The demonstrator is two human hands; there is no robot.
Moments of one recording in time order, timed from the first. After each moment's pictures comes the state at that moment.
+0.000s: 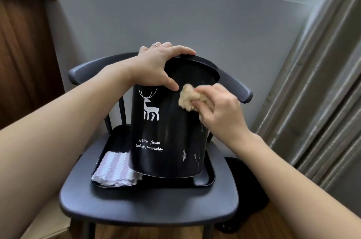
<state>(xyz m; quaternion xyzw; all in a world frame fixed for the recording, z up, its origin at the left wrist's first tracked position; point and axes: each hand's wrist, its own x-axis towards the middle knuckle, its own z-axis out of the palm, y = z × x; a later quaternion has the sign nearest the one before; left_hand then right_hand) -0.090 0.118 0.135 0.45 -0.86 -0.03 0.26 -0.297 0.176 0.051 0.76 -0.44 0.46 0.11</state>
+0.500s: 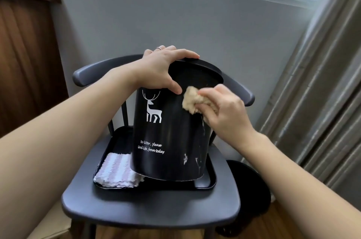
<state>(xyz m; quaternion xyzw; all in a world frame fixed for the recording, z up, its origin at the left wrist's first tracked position) -0.091 0.120 0.135 0.44 -0.86 -0.04 0.27 -0.305 0.173 0.054 0.78 -0.41 0.44 0.14</state>
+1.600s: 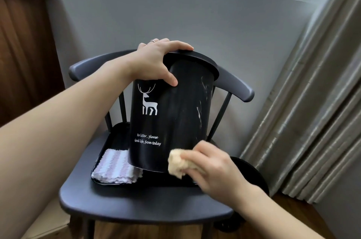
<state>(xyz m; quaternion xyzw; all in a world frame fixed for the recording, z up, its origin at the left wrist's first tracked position) -0.087 0.115 0.134 0.46 -0.83 -0.08 0.30 -0.307 0.233 -0.034 0.88 -0.33 0.34 0.06</state>
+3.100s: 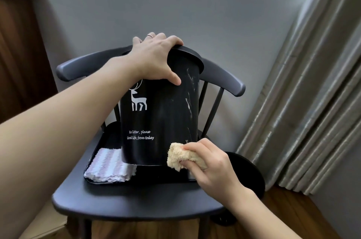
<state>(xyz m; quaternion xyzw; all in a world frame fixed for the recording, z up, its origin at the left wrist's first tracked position) -0.120 0.106 0.134 0.53 -0.81 0.06 0.24 -0.316 0.234 -0.054 0.81 -0.38 0.45 0.01</state>
